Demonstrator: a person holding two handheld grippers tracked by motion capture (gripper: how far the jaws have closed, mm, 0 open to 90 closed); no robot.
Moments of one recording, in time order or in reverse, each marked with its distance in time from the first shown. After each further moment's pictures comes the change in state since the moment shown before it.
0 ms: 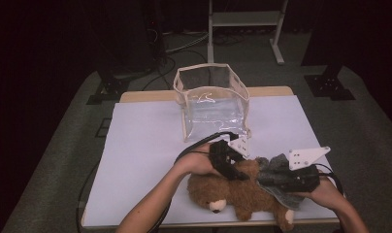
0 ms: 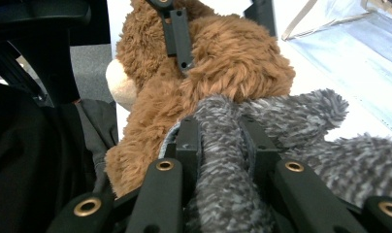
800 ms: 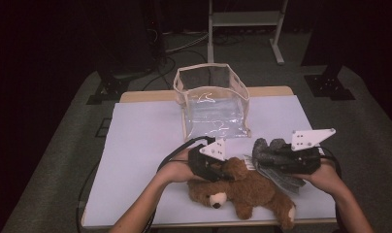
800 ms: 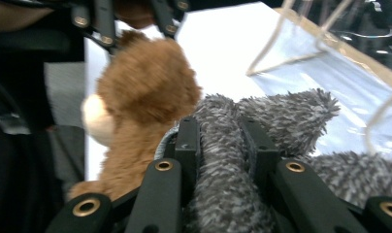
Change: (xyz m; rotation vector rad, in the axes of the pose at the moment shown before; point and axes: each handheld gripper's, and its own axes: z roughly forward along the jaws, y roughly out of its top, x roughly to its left) left arm -0.019 -0.042 -0.032 -0.110 0.088 -0.021; right arm -0.024 0.035 -0.013 -0.053 -0.078 -0.028
